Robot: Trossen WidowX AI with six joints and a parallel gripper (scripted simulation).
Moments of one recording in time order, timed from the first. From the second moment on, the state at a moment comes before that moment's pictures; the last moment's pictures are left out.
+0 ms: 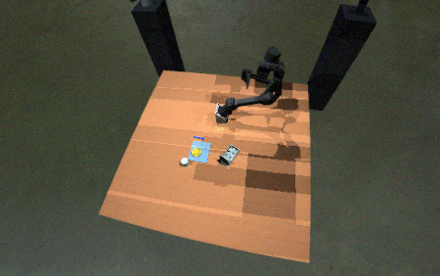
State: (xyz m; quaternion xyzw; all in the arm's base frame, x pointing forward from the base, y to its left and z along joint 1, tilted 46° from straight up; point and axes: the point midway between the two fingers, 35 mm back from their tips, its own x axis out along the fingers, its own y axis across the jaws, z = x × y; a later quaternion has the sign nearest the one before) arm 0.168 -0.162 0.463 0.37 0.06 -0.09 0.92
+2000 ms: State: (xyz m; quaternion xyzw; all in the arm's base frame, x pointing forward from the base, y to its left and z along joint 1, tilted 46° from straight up) arm 0.326 -0.183 0.020 0.29 0.64 0.23 0.67
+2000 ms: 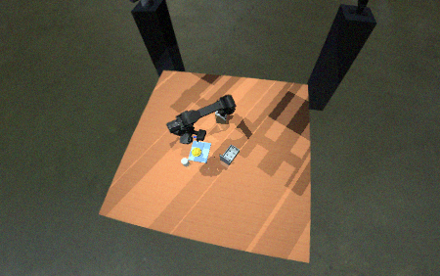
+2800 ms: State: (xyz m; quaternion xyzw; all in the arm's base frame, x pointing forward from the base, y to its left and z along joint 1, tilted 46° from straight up) arm 0.316 -0.093 -0.079 0.27 0.67 0.27 0.64
